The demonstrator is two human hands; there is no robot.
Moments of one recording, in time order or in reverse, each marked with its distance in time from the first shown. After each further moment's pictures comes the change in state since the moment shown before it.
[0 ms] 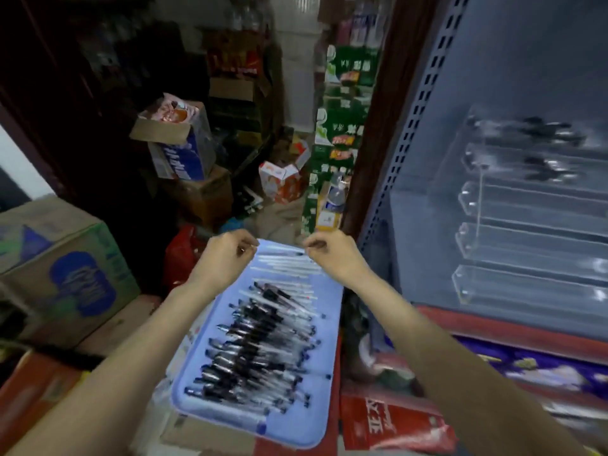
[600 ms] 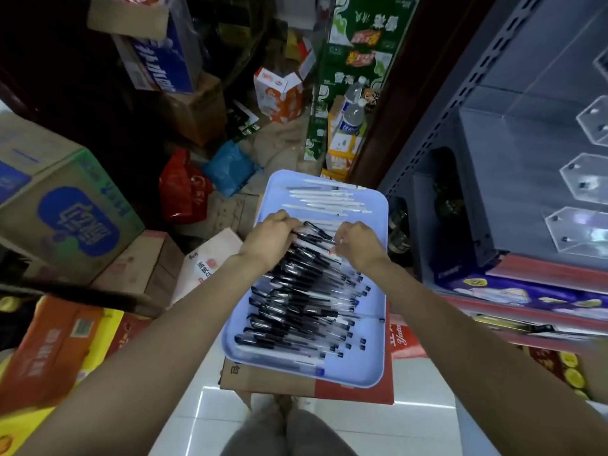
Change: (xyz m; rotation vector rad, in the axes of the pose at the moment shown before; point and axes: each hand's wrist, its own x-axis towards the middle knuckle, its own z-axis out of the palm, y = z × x) left_hand 0.005 -0.115 0.082 0.186 -0.402 0.165; right_hand 0.033 0.046 0.136 -0.265 -0.196 0.383
